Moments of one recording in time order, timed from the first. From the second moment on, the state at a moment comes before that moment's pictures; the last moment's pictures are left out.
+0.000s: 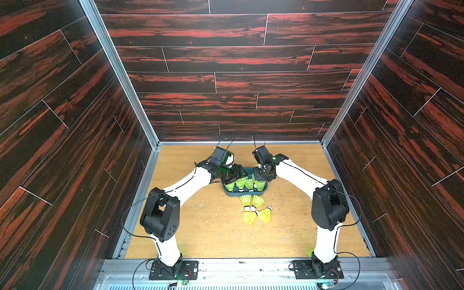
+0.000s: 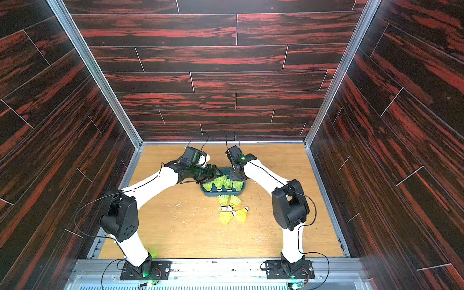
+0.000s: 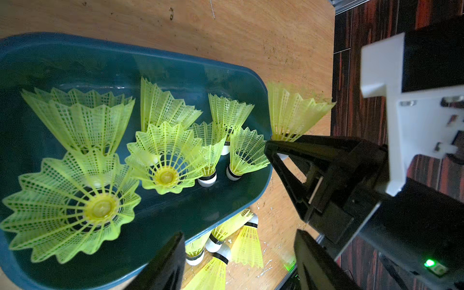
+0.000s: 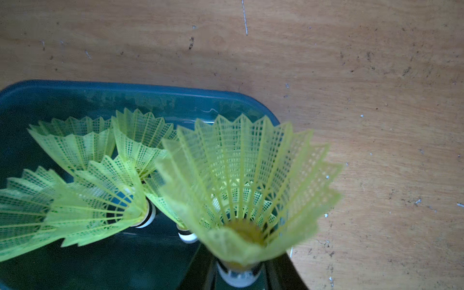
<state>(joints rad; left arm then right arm) -0.48 1.78 1.39 -0.46 0.49 -0.73 0.58 1.95 1.61 -0.83 0.17 0.40</state>
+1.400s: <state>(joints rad) -0.50 1.67 1.28 -0.48 0.45 -0.68 0.58 1.61 1.42 -0.86 0.16 0.43</state>
